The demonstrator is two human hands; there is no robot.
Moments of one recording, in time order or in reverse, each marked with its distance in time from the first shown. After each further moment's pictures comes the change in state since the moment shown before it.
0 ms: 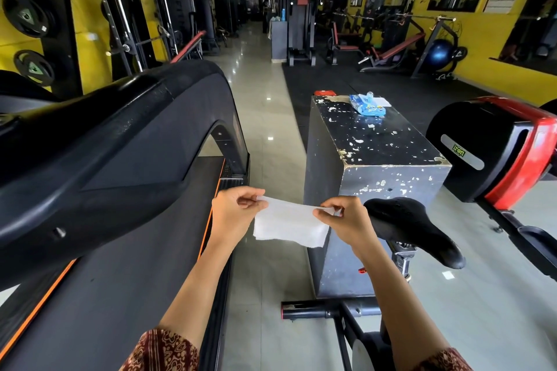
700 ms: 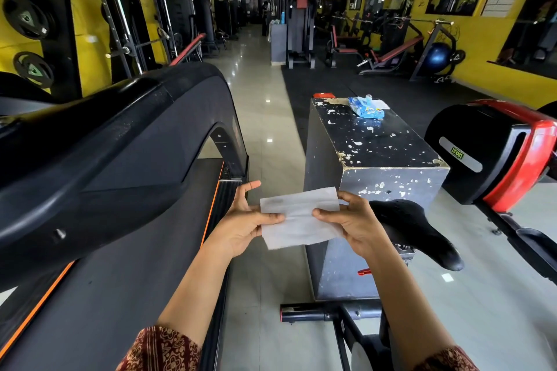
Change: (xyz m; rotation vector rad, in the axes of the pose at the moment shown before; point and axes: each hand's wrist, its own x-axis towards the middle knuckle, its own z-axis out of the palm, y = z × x) left_hand -0.001 0.009 0.007 -0.466 -0.315 -0.449; right_hand -0.005 -0.017 -0.013 0.678 -0.120 0.232
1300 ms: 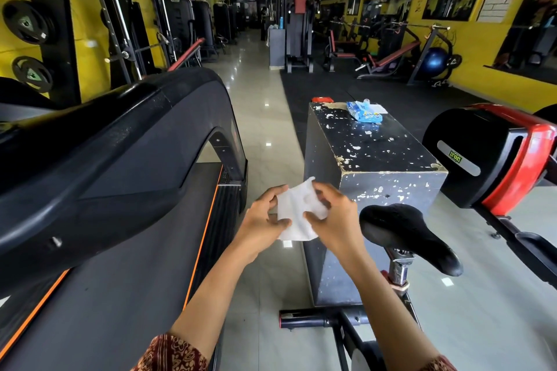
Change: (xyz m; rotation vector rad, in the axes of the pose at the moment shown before) left_hand 0.003 -0.008 0.020 0.363 -0.054 0.240; right_hand -0.005 0.002 0.029 -0.790 0.193 -0.455
